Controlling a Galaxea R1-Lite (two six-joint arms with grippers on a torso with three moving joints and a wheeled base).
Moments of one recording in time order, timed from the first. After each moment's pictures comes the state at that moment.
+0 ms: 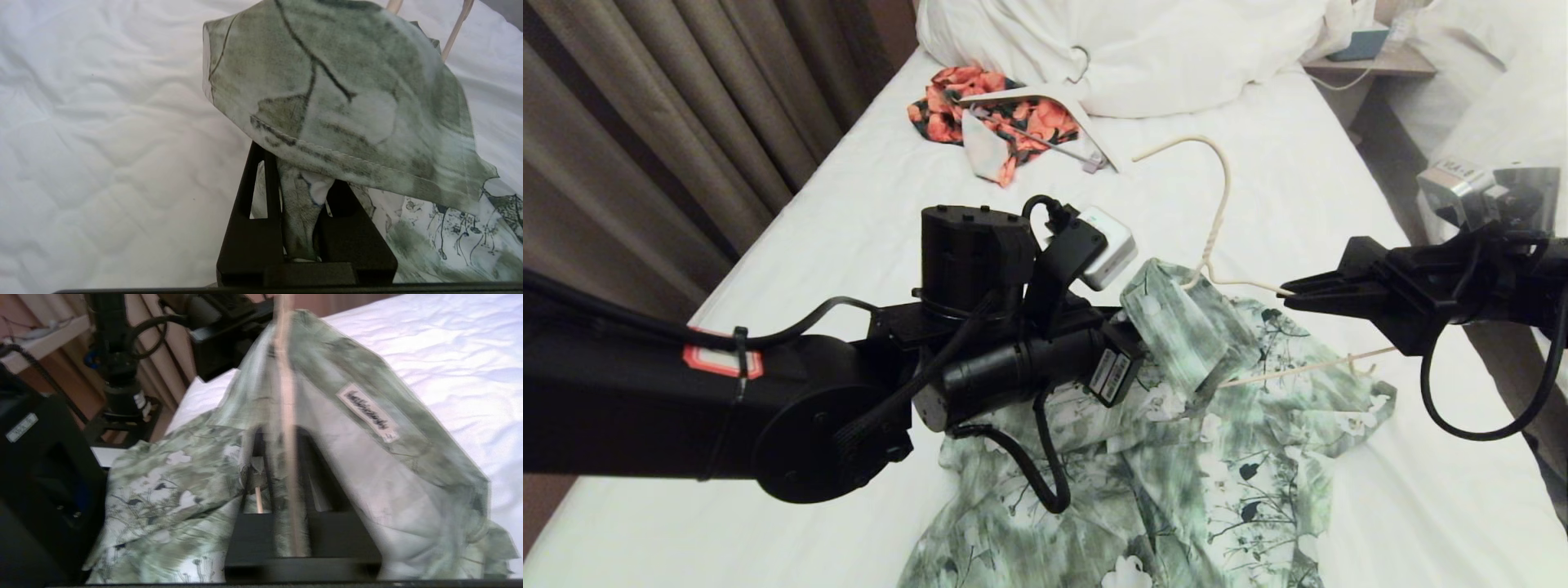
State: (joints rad) left arm -0.83 1.79 -1.09 -0.50 0.00 0.26; right arm 0.03 1.81 -1.21 -0.28 1.52 -0.44
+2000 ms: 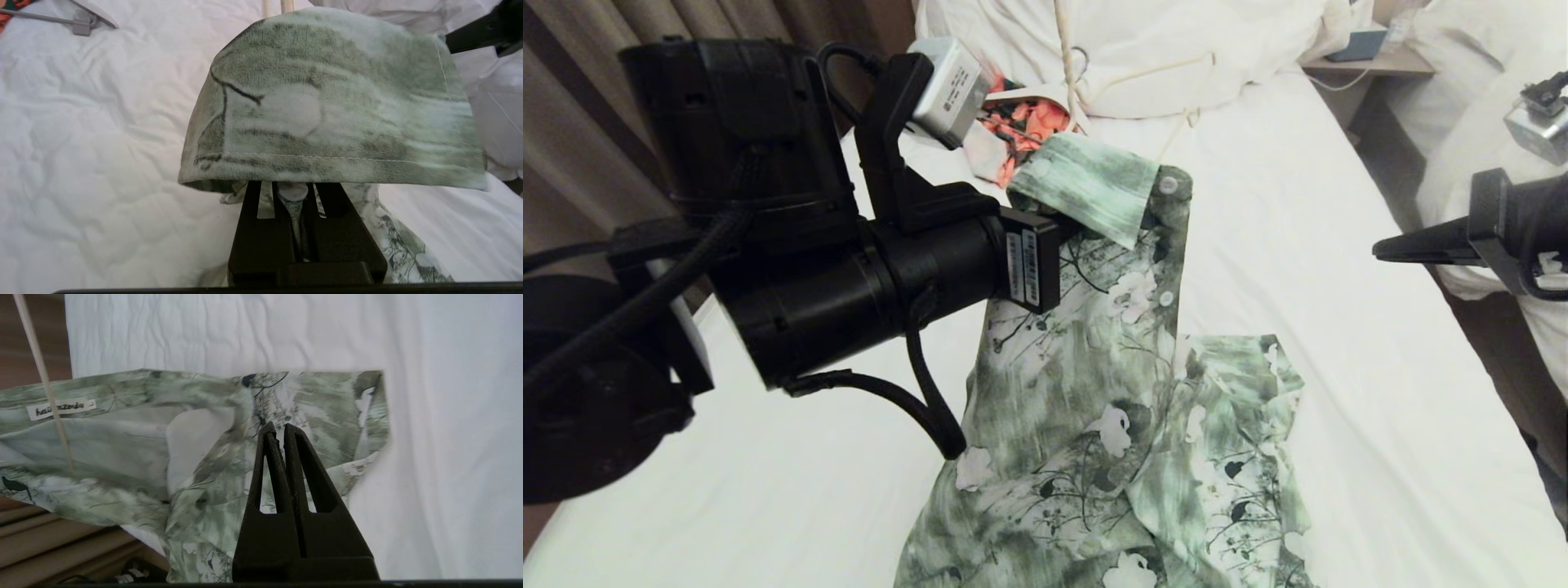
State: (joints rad) left arm -0.82 1.55 -1.09 -0.45 0.07 0.07; right arm 0.03 1.52 -1.45 0.41 0.49 0.38
